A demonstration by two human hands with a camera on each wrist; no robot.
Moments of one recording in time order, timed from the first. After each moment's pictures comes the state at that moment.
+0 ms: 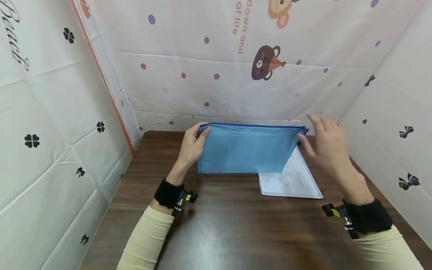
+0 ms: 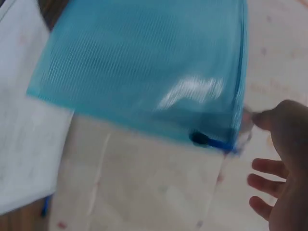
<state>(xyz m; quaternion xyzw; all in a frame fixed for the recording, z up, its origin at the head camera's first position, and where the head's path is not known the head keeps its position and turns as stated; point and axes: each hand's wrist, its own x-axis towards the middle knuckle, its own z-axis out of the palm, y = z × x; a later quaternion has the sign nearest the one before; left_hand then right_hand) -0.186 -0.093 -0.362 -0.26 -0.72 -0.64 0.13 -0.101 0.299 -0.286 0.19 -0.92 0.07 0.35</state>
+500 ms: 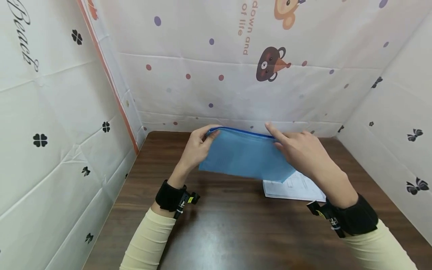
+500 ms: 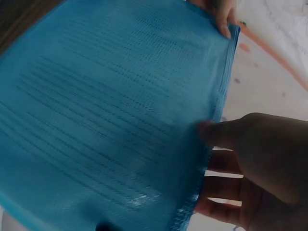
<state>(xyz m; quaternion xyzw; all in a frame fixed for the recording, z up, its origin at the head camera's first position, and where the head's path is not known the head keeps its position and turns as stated) -0.171 -0.096 -0.346 -0.31 -0.73 -0.60 0.12 -0.092 0.219 -0.268 0.28 -0.93 -0.03 0.24</state>
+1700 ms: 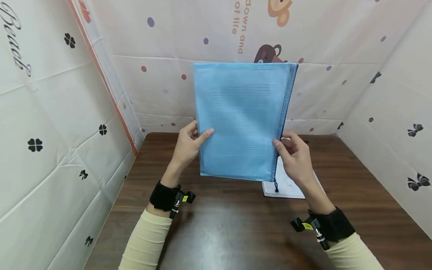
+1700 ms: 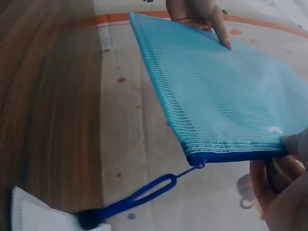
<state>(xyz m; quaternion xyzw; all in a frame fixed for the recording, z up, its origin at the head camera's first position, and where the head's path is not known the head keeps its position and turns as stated) -0.179 -0.105 -0.347 -0.25 -0.66 -0.70 0.06 -0.098 0.220 -0.331 0.15 -0.81 0.50 0.26</state>
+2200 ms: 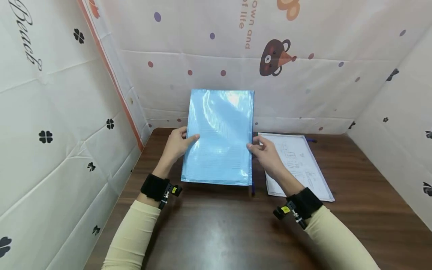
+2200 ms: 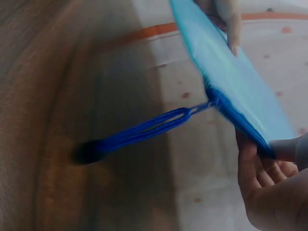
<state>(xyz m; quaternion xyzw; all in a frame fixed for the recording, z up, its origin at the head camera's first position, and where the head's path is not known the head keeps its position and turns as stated) -0.203 -0.155 -0.376 -0.10 -0.86 -0.51 0.03 -0.163 0.182 -0.390 0.06 -0.81 0.59 -0.01</state>
